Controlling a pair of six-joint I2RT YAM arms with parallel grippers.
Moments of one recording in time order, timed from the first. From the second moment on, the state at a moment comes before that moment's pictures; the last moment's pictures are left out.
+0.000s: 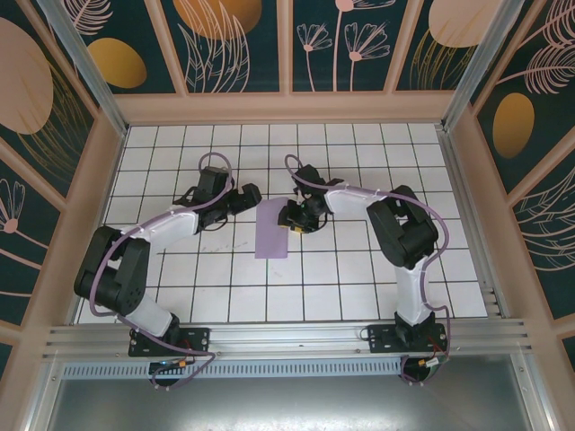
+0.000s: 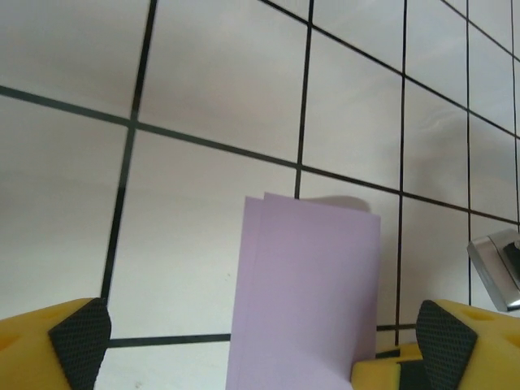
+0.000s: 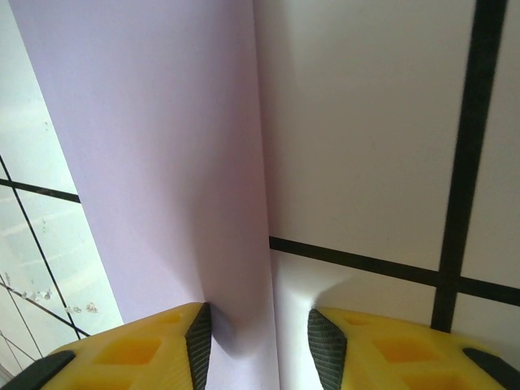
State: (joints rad) left arm -0.39 1.58 0.87 -0.09 0.13 -0.73; right arm 0.64 2.04 1.30 -0.46 -0.39 0.76
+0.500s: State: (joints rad) left arm -0.36 1.59 0.87 -0.03 0.13 -0.73; right arm 0.65 2.10 1.41 -0.60 -0.37 0.72
